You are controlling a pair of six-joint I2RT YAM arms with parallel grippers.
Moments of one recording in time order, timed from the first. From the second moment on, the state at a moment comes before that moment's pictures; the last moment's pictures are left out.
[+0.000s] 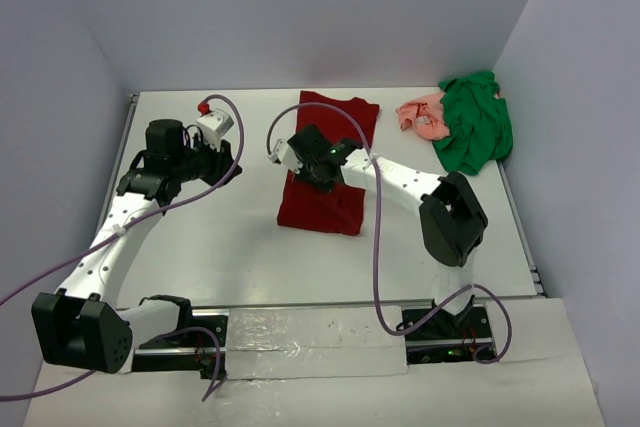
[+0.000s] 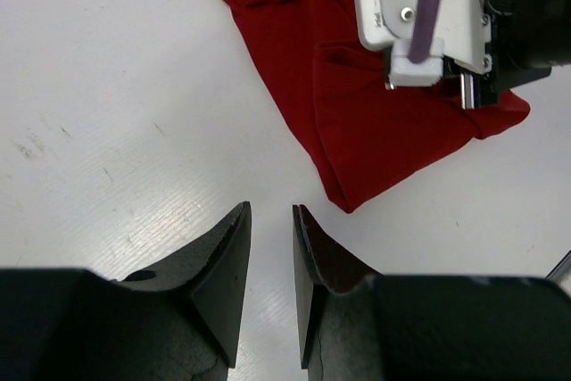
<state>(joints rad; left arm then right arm) -0.19 1.16 1.00 -0.44 0.49 0.16 0.79 1.87 1.51 -0.69 0.20 -0.45</state>
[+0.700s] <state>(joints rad) -0.19 1.18 1.00 -0.44 0.50 0.16 0.65 2.03 1.73 -0.63 0.22 -0.47</state>
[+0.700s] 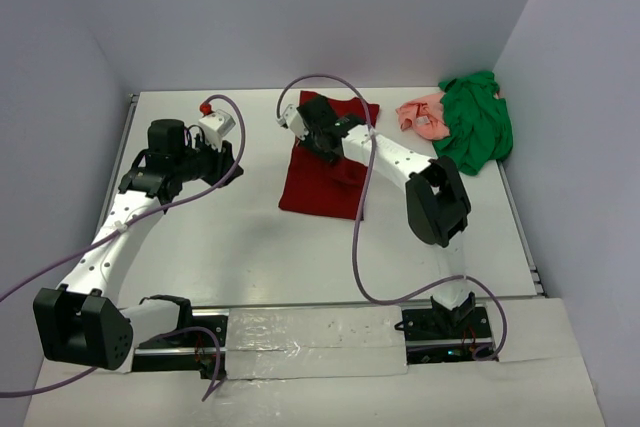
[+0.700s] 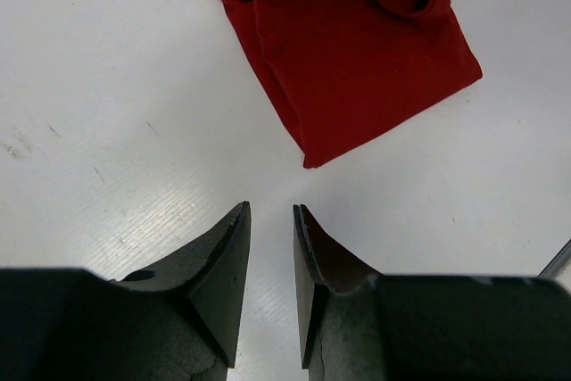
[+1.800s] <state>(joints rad) -0.19 1.18 0.99 -0.44 0.53 0.17 0.83 1.75 1.41 -0.38 0.40 -0.40</state>
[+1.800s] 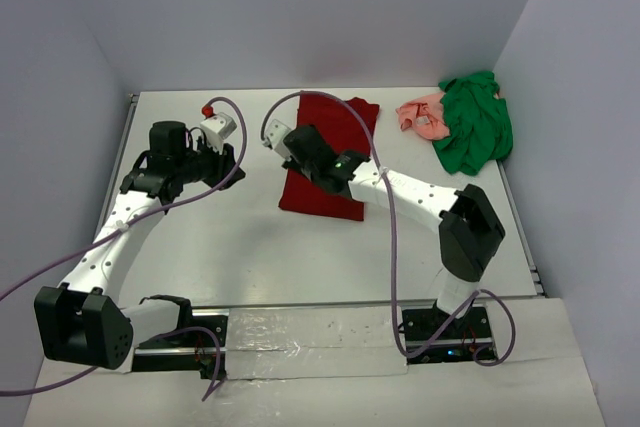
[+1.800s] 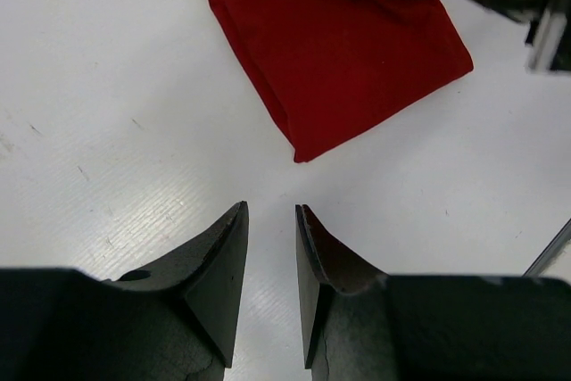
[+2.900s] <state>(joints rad) -0.19 1.16 0.97 -0.44 0.53 0.18 0.71 2.07 1.39 -0.37 0.52 -0.40</state>
